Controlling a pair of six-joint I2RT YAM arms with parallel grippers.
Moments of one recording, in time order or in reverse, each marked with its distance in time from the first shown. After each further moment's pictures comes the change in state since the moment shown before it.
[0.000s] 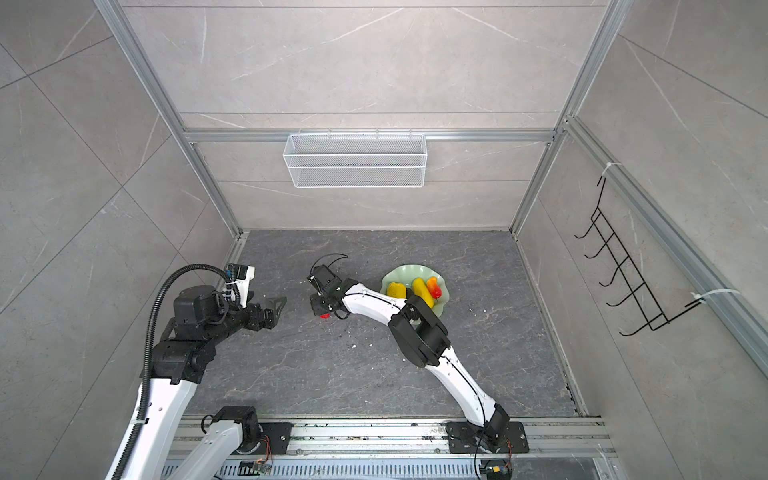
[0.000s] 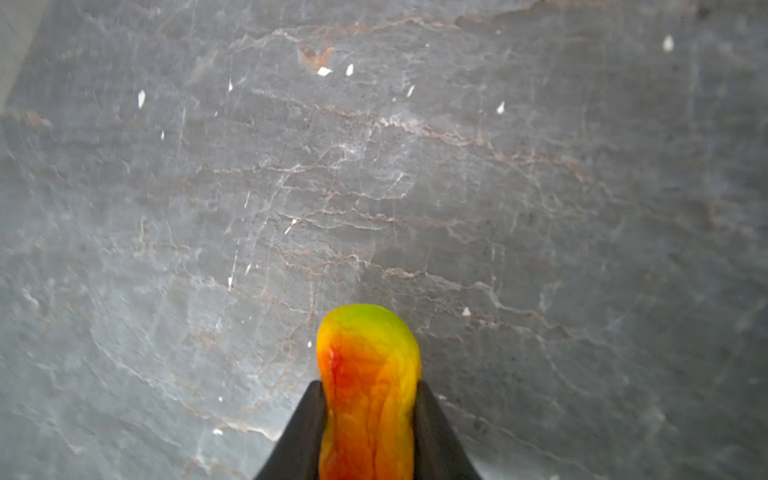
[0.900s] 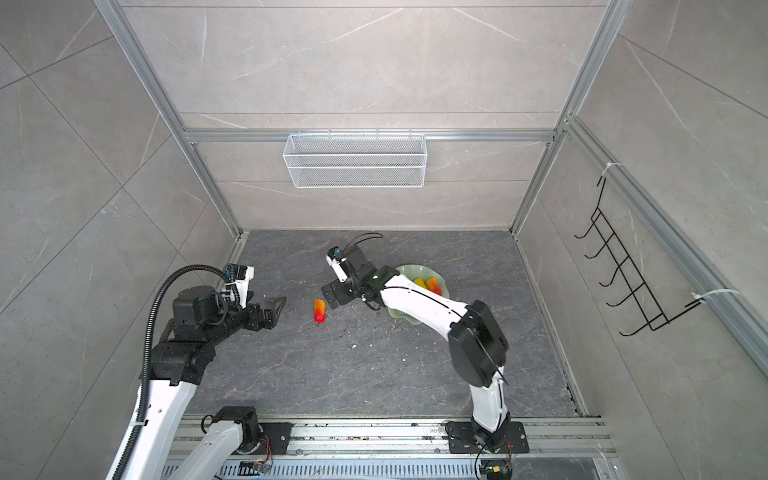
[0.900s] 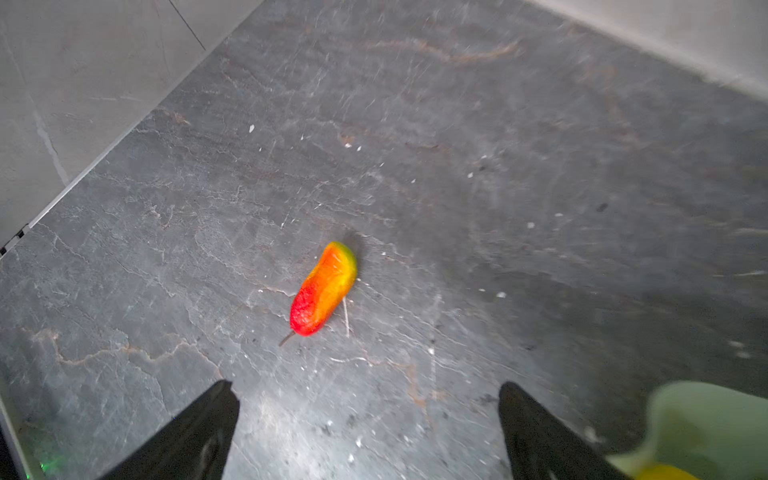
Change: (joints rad) left arm 0.000 -0.007 0.000 0.002 0.002 0.000; right arm -0.060 -0.439 -0.333 0.011 -0.036 -0.250
